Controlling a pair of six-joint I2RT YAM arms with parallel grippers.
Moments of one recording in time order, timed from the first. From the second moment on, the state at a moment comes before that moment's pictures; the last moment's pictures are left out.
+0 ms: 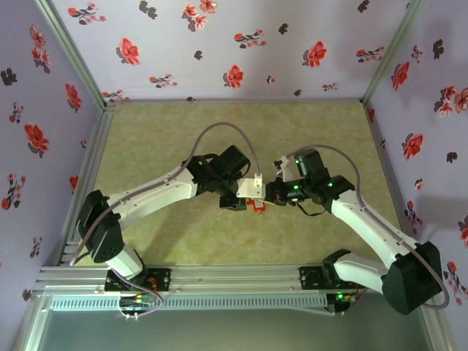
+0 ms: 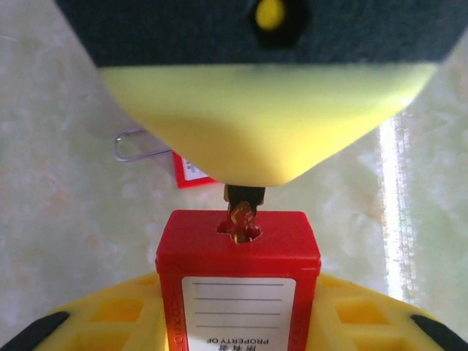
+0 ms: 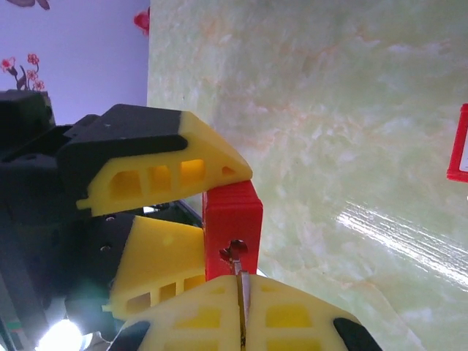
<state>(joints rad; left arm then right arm) -0.99 1.61 1.38 -0.83 0.20 0.63 0.50 1.12 0.82 -0.56 -0.78 0.63</state>
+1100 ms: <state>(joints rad) -0.98 1.63 1.34 -0.78 0.25 0.44 0.51 1.15 0.81 -0.54 -0.71 0.52</state>
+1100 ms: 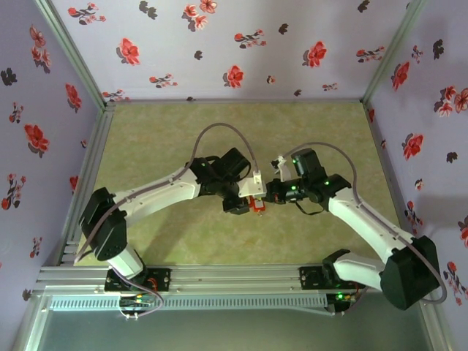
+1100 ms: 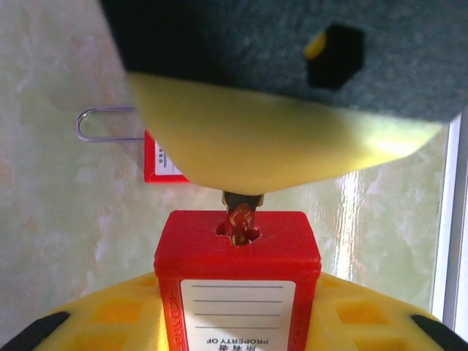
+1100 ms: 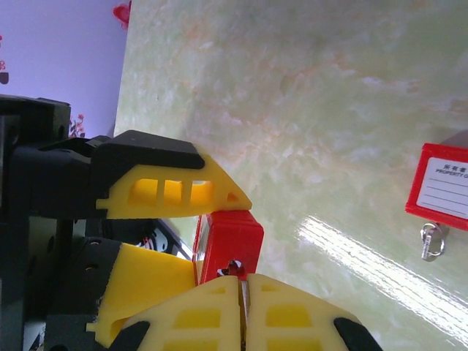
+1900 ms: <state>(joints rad) -1.01 1.66 1.39 -0.72 0.29 0.46 0.40 1.08 0.79 -0.55 -0.78 0.60</state>
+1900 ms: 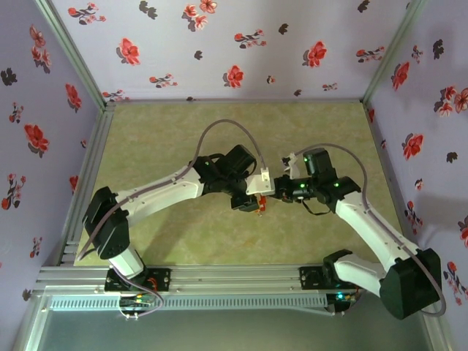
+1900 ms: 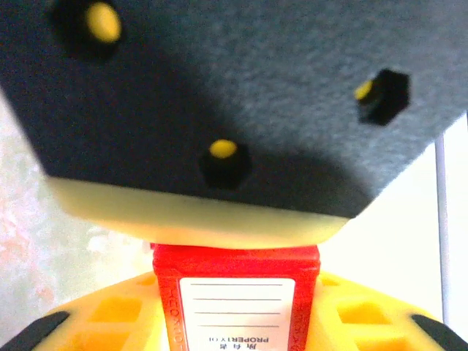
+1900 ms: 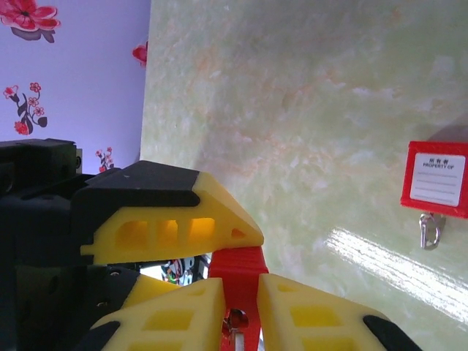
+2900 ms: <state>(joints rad) -1.02 1.68 1.39 -0.72 0.27 0.52 0.29 1.01 0.79 -0.72 -0.83 0.60</state>
